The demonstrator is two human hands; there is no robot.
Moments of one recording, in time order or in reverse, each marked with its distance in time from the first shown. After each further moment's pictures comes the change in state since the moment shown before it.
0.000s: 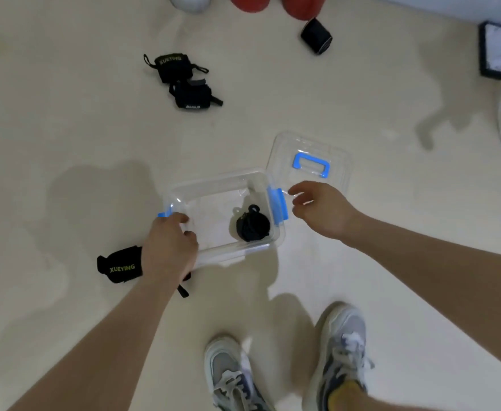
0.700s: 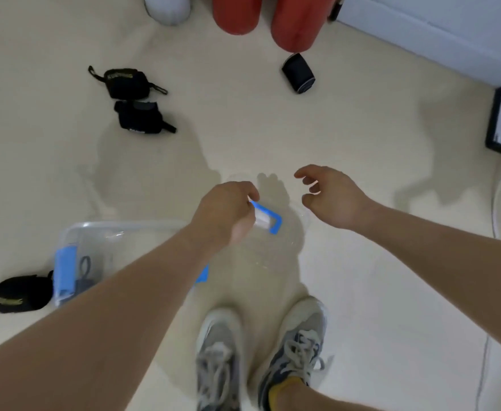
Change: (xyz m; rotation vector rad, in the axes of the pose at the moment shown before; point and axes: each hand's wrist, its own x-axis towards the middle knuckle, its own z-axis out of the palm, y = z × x) left_hand 0.081 0.280 0.084 -0.007 -0.151 0.188; right_hand 0.160 0.060 -0.192 -0.308 -0.069 -0.223
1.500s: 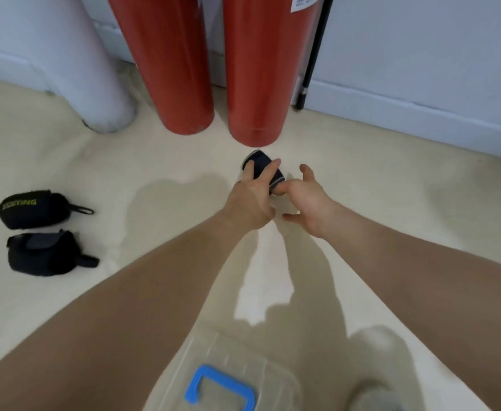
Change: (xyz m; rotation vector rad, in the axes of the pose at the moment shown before) left_hand 0.332 0.110 0.035 0.096 0.098 0.320; right_hand 0.275 0.051 -0.078 1.033 0.112 0.218
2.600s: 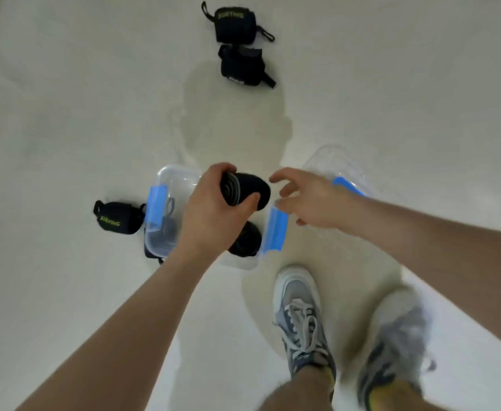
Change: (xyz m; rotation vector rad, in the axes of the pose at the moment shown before) left_hand -0.457 -0.093 -0.083 -0.338 0.348 -0.690; right_hand -0.288 0.119 0.180 -0.828 -0.690 -0.091
